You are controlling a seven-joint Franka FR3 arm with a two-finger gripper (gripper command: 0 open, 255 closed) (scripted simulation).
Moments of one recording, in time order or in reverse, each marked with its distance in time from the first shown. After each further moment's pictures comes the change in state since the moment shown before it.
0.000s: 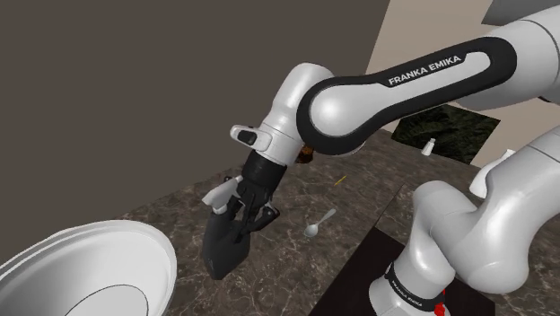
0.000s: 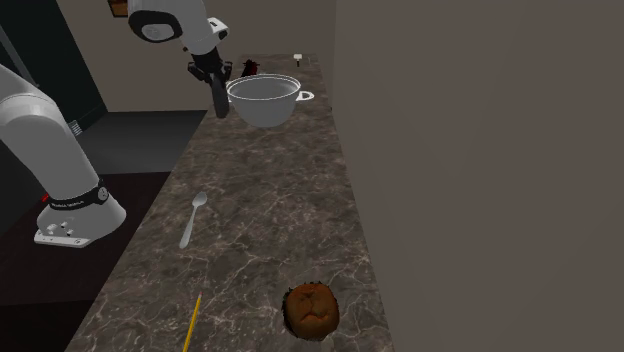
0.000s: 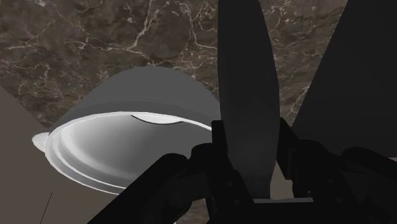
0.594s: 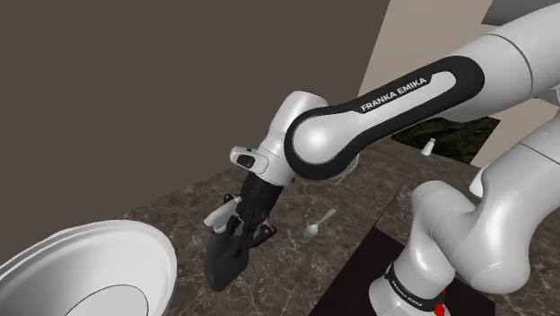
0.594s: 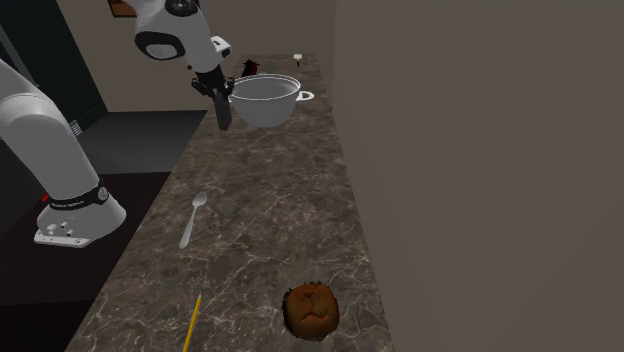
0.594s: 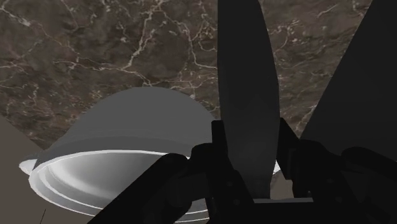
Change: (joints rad) arm 0.039 0.077 -0.018 -0.054 0.094 0.115 -0.107
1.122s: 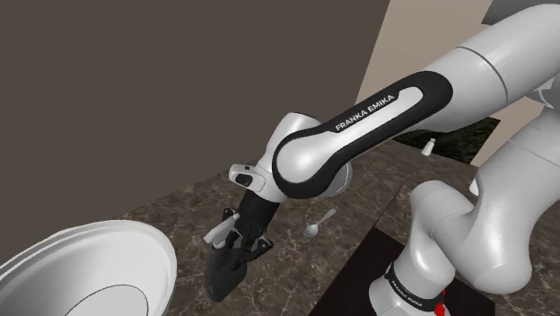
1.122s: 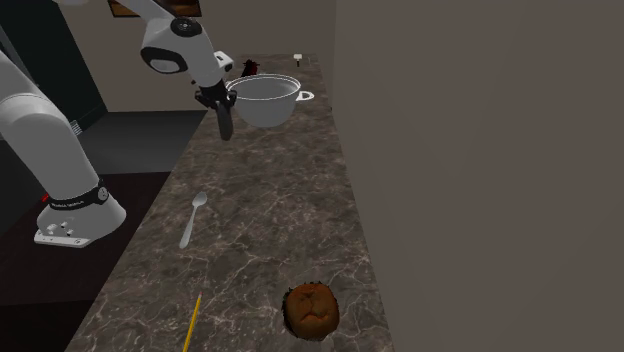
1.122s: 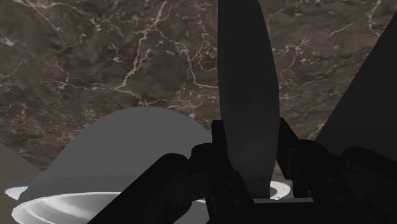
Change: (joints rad) arm 0.047 0.093 -0.021 -0.022 0.124 0.094 -0.126
